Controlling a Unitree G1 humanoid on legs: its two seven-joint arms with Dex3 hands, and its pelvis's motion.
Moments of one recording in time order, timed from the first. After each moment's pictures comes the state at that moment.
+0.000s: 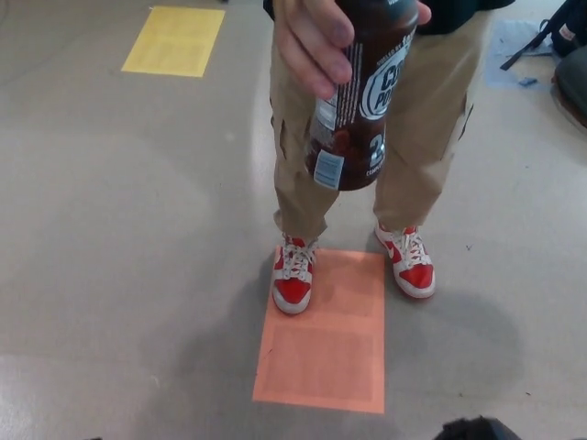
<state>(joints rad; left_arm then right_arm) -0.09 0.38 -0.27 1.04 0.36 -0.27 0.32 -0.28 -0.18 0.37 1.14 -0.39 -0.15 -0.30</state>
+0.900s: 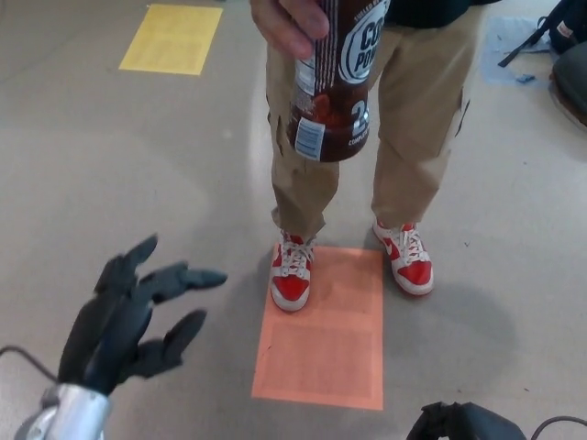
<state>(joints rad) -0.11 0.46 -0.26 0.30 0.25 -0.43 0.25 -0.33 -0.16 0.51 1.27 -0.51 -0.29 -0.55</state>
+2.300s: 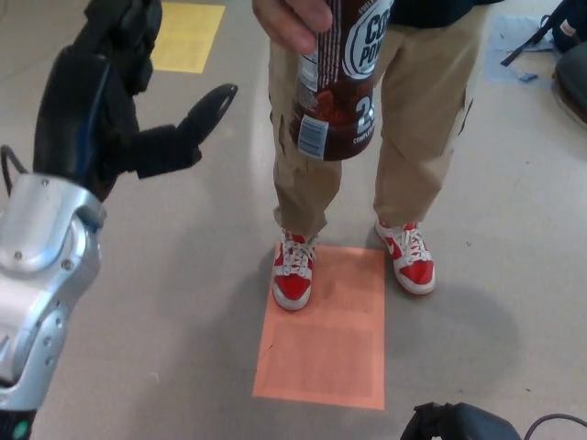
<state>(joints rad) -0.45 0.46 -0.09 -0.19 -0.42 0.17 0.07 -0.33 -0.16 0.53 1.27 -0.55 -0.32 -0.58</state>
